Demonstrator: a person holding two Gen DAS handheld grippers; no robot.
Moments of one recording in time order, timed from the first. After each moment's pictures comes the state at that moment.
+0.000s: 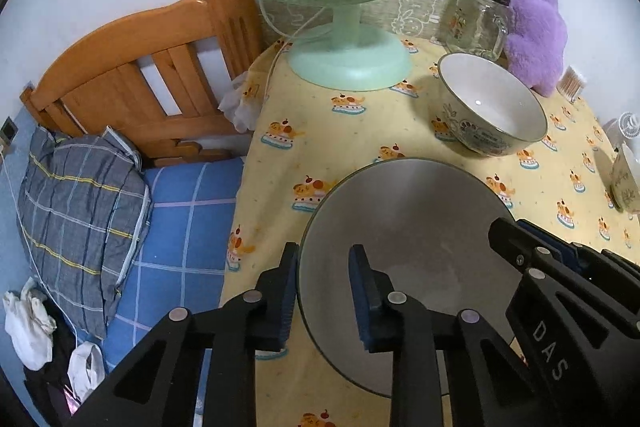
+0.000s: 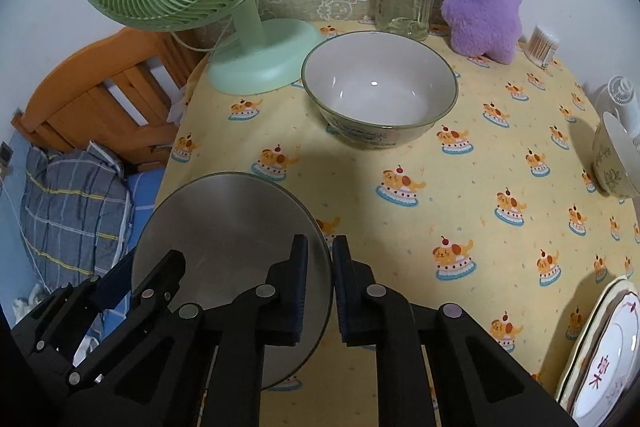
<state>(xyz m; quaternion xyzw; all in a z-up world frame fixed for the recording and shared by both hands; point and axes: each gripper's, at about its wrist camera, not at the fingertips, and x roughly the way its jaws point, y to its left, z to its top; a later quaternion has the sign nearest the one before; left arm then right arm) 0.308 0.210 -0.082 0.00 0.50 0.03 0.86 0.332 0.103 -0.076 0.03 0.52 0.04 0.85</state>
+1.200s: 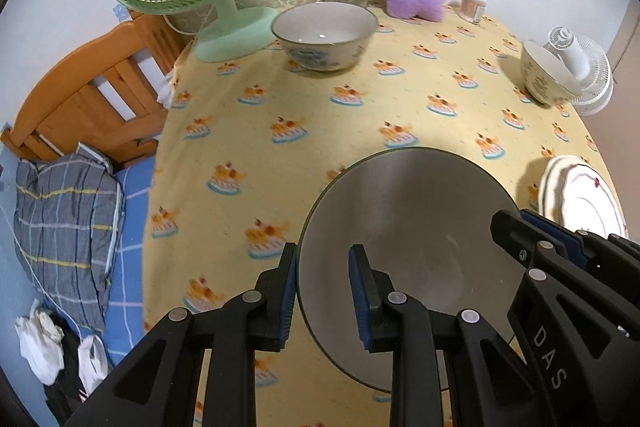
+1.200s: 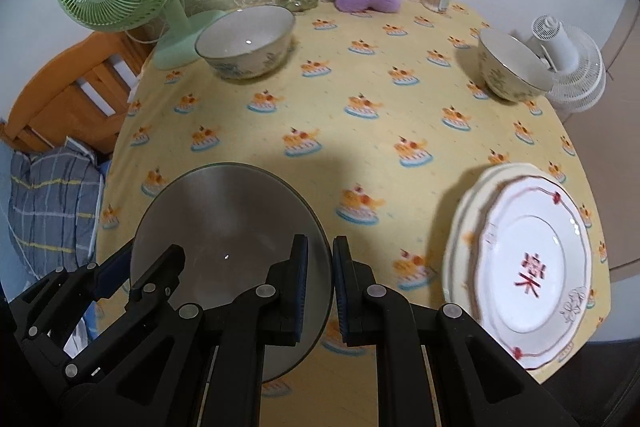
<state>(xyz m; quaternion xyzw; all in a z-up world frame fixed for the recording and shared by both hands) 0.202 0.088 -0.064 0.06 0.53 -0.05 0.84 0.205 -0.009 -0.051 0.05 0.54 -0.03 0.84</state>
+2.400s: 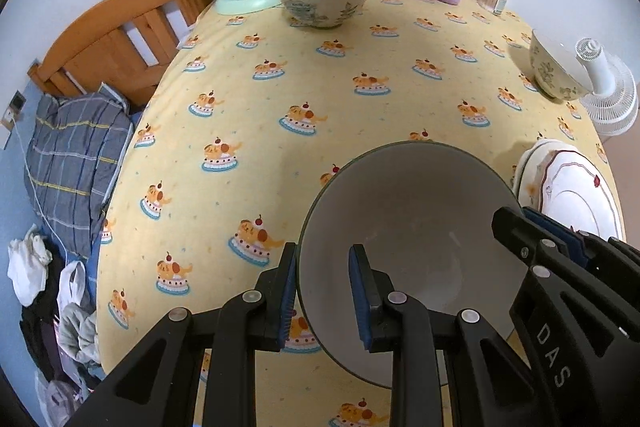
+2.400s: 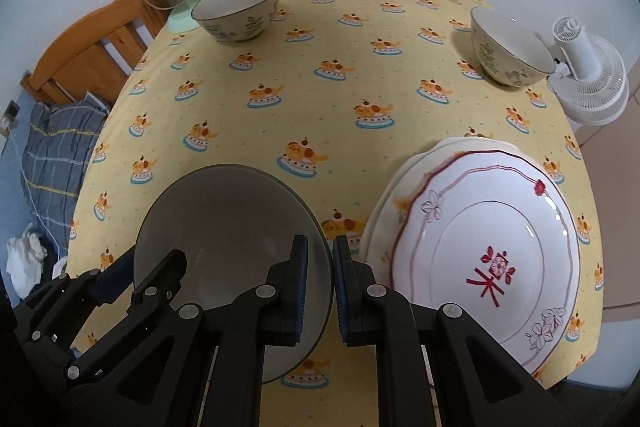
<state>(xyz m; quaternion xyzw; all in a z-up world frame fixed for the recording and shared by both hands) 0.161 0.035 -0.085 0.00 0.56 0.03 0.83 0.179 -0.065 -0.071 0.01 0.55 0.05 0.83</state>
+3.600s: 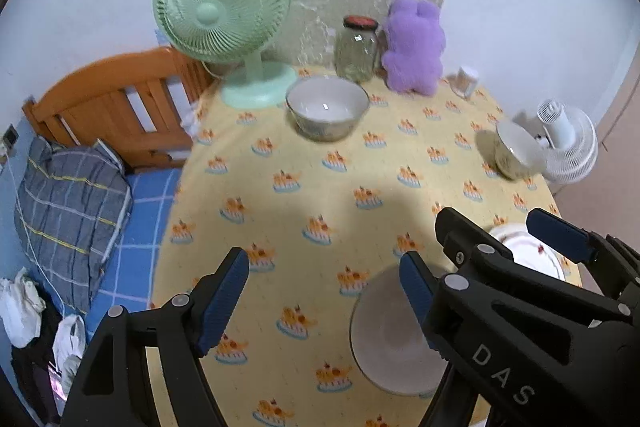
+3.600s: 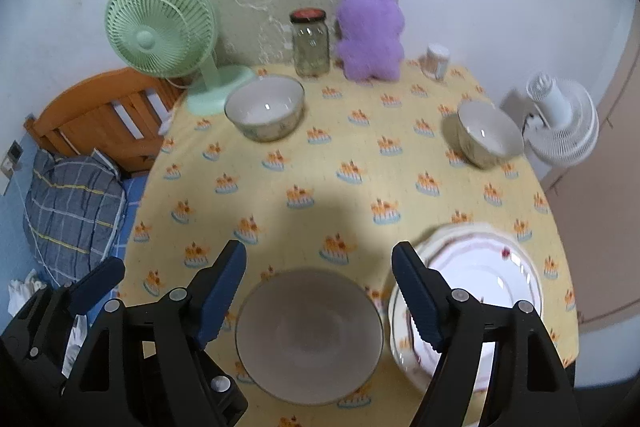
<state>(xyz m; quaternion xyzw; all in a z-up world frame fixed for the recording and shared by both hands) 0.177 0.080 0.017 -0.01 0.46 -0.02 0.89 0.191 -0.021 0.033 0.02 0.46 0.02 0.89</state>
